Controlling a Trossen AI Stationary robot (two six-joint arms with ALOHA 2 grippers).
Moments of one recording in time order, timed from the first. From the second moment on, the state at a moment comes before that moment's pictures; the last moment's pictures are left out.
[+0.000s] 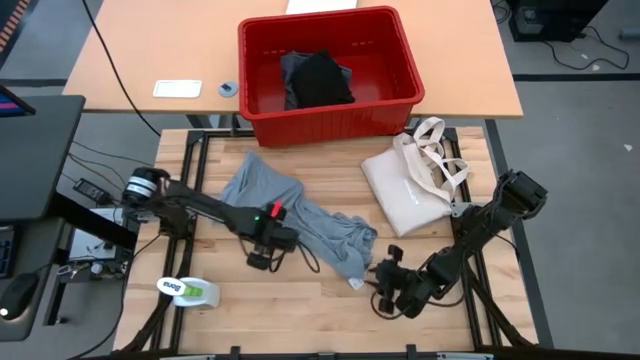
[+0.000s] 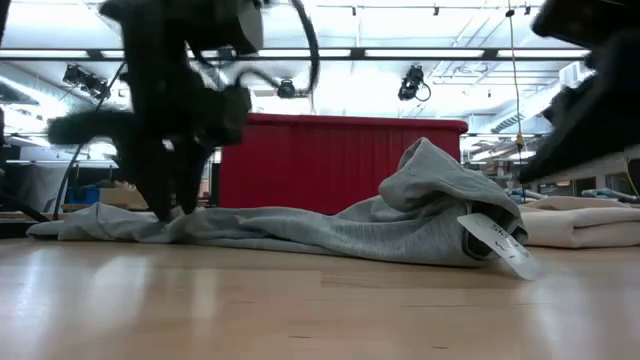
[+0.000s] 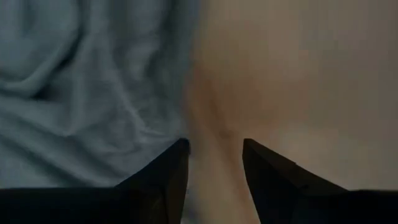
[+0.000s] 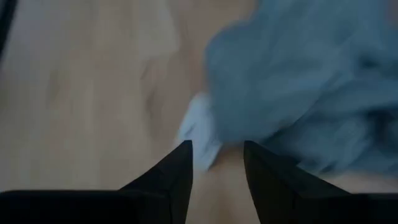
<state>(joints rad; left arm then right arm) -0.22 1.66 1.04 -0.81 -0.20 0.11 0.74 1.64 0.78 -0.13 0.69 0.83</state>
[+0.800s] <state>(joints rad) -0.02 1.60 0.77 -0.93 -0.62 -0.16 0.46 1.76 0.78 0.06 0.41 0.66</state>
